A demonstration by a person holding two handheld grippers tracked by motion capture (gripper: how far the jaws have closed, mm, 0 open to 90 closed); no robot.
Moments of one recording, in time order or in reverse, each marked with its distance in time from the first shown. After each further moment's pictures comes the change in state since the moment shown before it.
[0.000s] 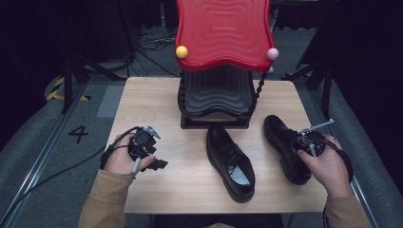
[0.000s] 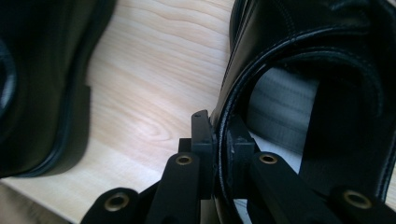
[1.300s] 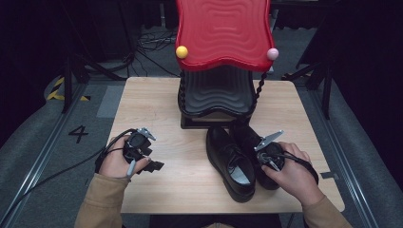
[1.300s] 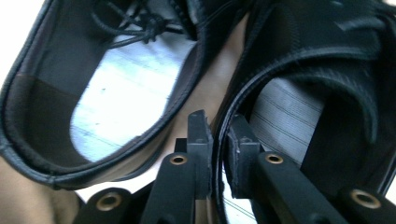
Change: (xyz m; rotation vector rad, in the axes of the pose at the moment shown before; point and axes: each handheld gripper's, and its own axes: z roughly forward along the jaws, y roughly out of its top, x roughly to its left) left arm 0.002 -0.012 -0.006 -0.011 0.011 -0.019; right arm 0.097 0.017 0.034 0.049 0.019 -0.416
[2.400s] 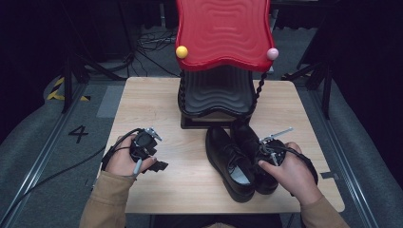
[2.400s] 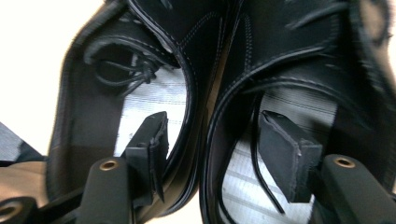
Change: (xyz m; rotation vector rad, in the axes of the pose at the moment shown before) left arm -0.004 0.009 0.011 0.027 0.000 0.023; right arm -0.008 -0.002 0.011 -0.058 0.127 0.376
